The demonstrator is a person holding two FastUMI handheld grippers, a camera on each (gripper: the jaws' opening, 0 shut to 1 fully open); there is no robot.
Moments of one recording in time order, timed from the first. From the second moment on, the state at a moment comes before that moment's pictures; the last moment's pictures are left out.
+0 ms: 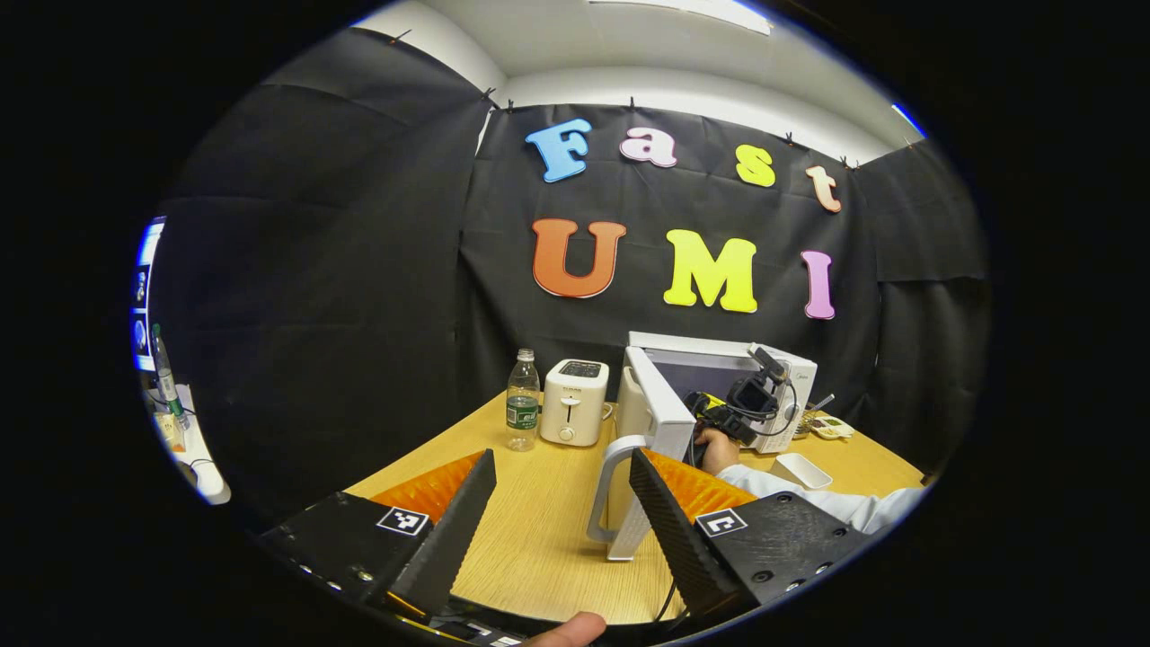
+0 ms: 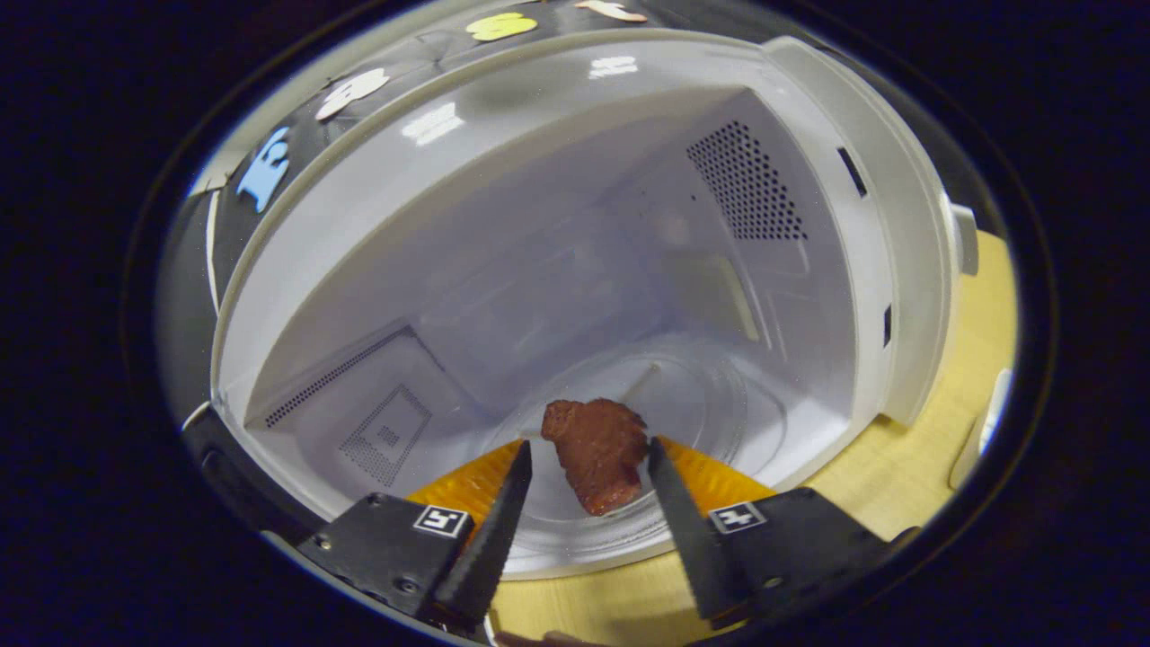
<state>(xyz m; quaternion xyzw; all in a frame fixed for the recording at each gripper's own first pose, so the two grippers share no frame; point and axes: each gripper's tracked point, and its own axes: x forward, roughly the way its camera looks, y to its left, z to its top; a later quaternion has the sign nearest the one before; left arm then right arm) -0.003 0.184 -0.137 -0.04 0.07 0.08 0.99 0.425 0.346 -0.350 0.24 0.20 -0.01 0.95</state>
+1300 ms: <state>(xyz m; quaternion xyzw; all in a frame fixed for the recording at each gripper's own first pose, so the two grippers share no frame) 0.062 0.214 -0.181 0.01 0.05 0.02 1.00 0.096 0.197 -0.098 0.05 0.06 0.10 0.99</state>
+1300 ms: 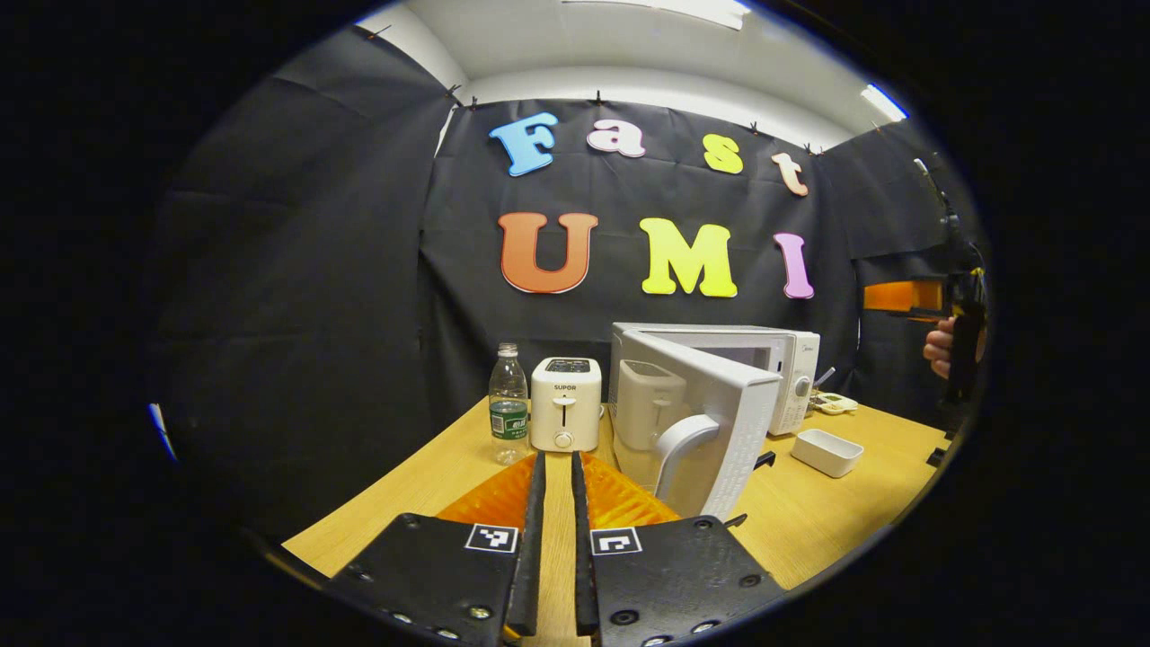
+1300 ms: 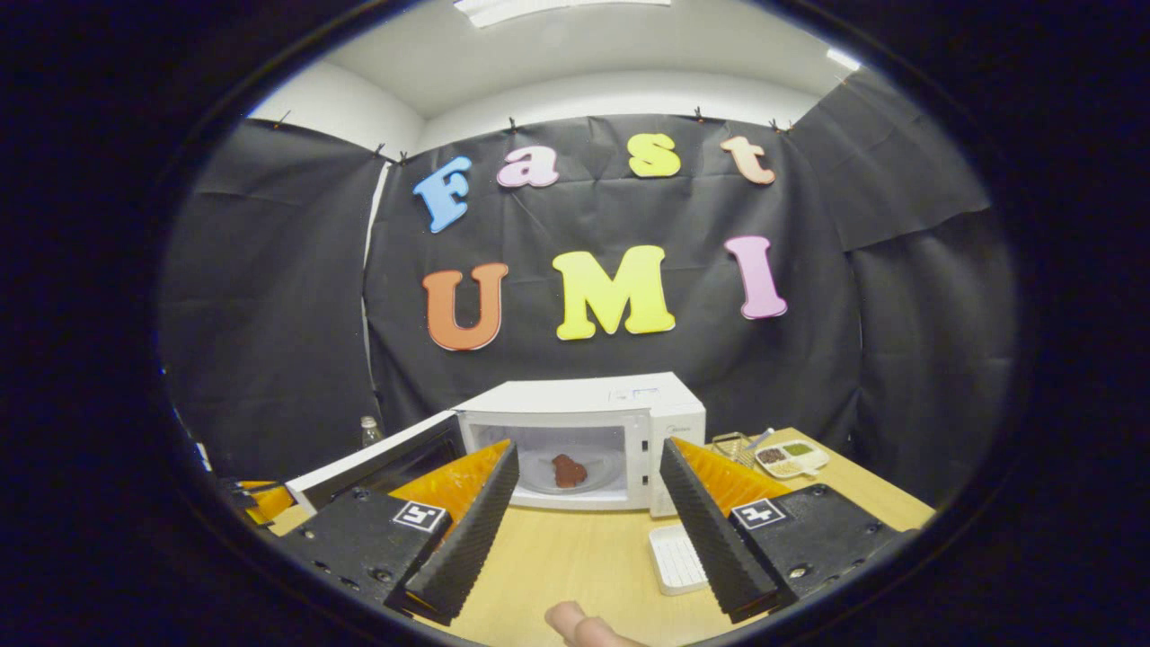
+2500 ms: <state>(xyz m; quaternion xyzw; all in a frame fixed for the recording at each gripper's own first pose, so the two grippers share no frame) 0.111 0.074 -0.214 0.00 0.09 -0.09 0.99 -0.019 0.073 -0.053 0.02 0.04 0.10 0.99</state>
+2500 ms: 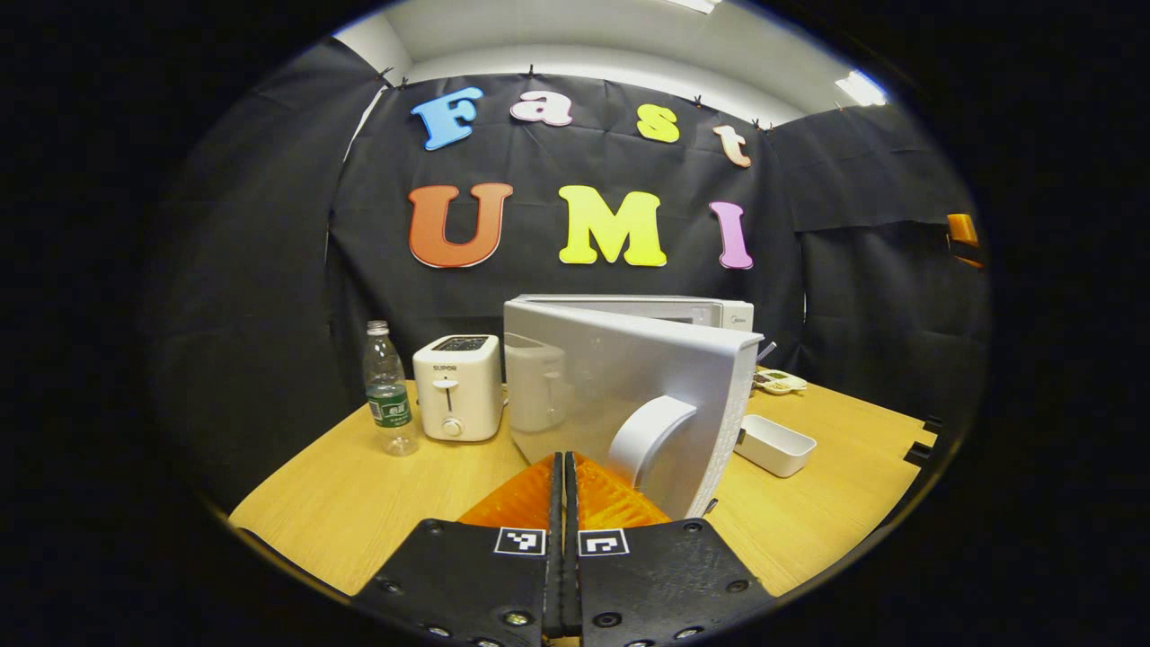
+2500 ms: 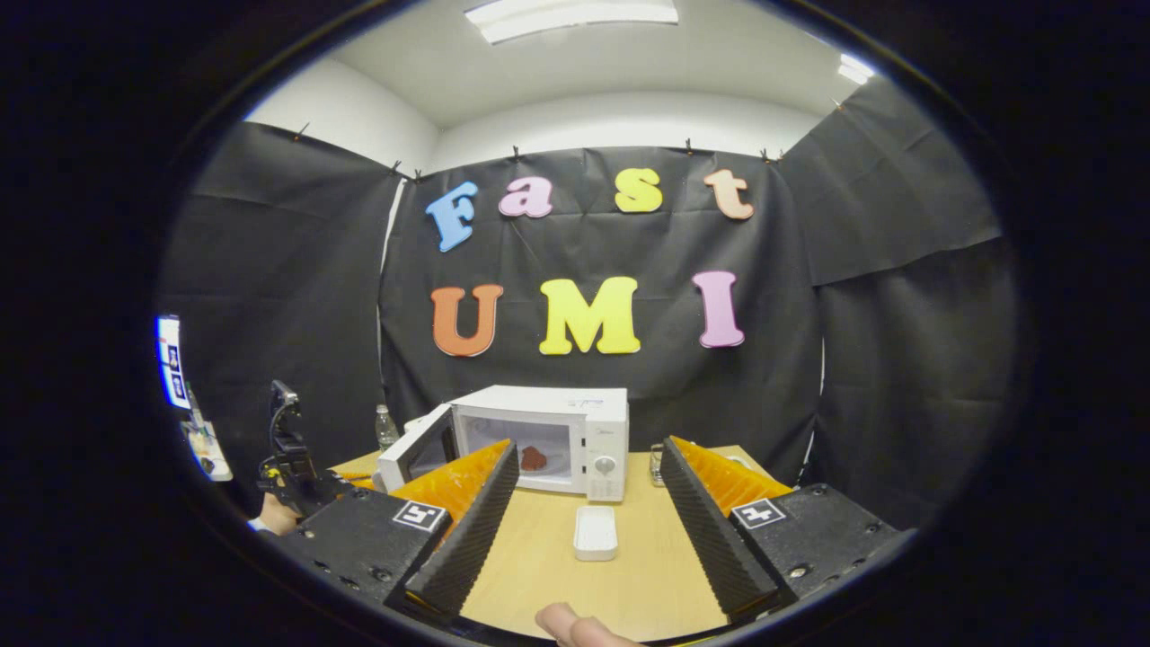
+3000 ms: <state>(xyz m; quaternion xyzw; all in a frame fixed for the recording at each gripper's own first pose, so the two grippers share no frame) 0.163 -0.015 -0.229 -0.01 0.10 -0.14 0.98 -0.030 0.015 -0.060 0.02 0.02 0.08 1.00</state>
